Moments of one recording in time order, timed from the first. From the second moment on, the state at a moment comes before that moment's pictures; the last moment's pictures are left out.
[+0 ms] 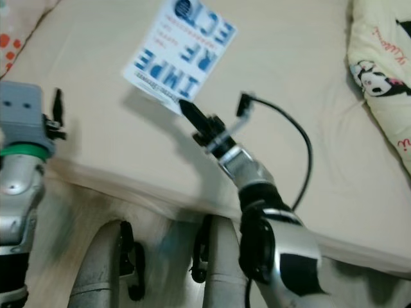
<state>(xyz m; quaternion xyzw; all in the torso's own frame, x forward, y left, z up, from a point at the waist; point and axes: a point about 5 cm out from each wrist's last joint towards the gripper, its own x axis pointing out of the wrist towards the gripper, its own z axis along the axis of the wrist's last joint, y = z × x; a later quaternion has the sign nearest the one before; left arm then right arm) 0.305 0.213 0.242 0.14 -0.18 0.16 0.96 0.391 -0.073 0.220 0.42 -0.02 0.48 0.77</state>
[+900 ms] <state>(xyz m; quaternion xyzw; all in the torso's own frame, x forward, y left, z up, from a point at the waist) 0.303 0.179 0.227 0.12 -0.15 0.10 0.98 0.395 -0.137 0.165 0.34 0.05 0.28 0.89</state>
